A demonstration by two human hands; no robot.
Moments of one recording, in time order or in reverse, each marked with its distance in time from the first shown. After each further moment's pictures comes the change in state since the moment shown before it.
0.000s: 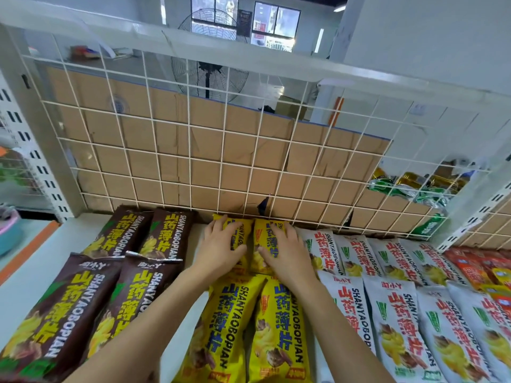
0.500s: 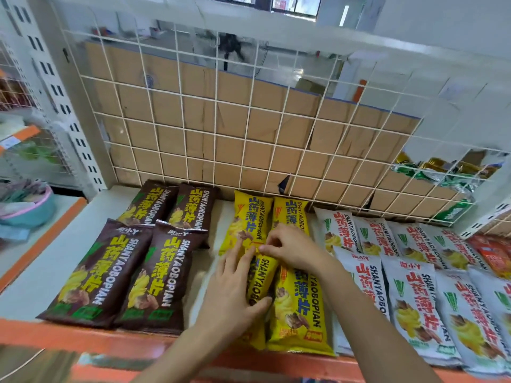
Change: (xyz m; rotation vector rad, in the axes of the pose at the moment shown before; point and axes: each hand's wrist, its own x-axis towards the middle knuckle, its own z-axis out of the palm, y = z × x) left_hand -0.130 -0.005 0.011 0.088 -0.011 0.077; right_hand -0.014 -0.025 -0.003 -0.054 -0.332 -0.239
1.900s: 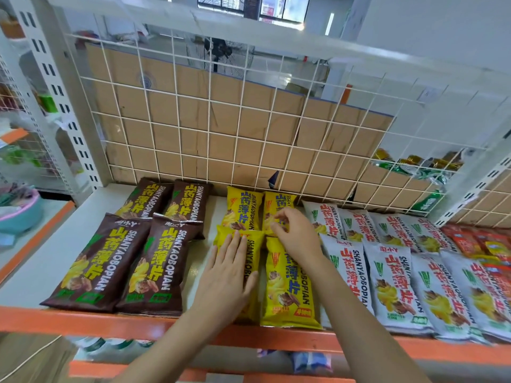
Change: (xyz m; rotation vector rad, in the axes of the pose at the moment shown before) left_hand -0.006 0.001 0.005 0.349 0.125 0.068; right_hand -0.023 0.007 0.009 0.193 0.478 0.115
